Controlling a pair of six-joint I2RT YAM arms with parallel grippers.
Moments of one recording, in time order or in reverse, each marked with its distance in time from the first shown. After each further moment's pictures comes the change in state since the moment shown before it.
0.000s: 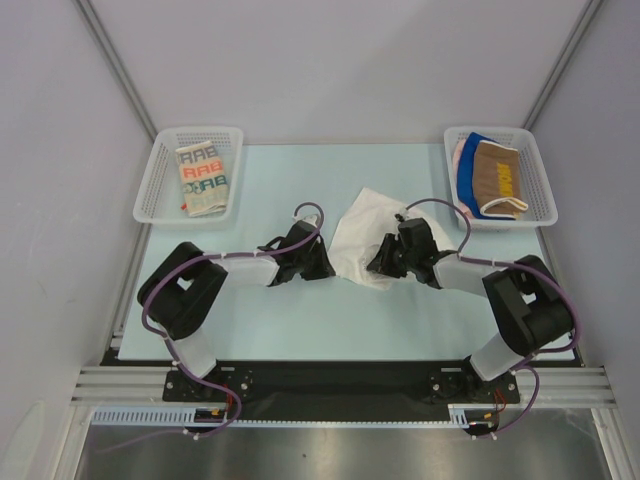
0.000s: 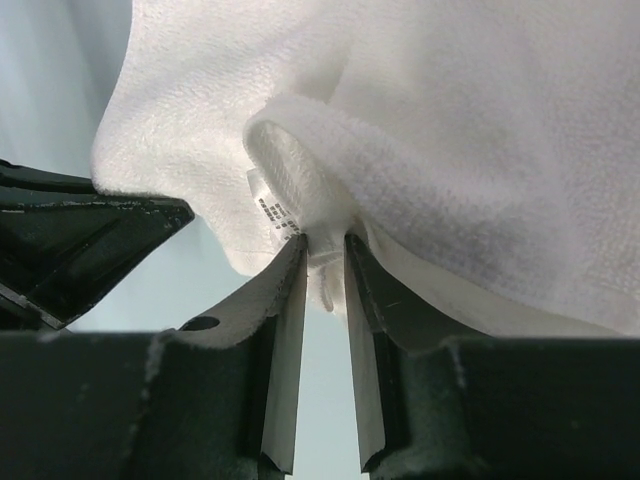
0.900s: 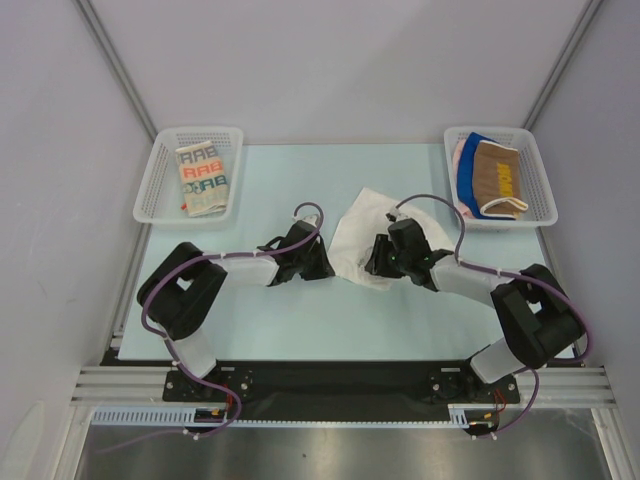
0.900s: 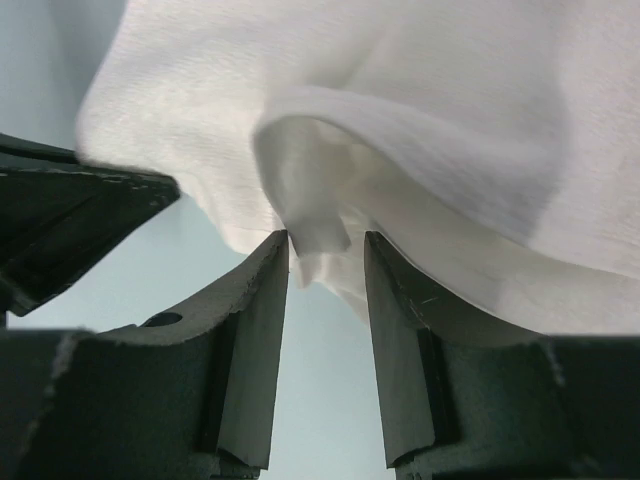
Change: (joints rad) left arm 0.002 -0.003 0.000 -0.006 0.003 0.002; right arm 0.087 -0.071 0.031 -0.125 0.151 -0.084
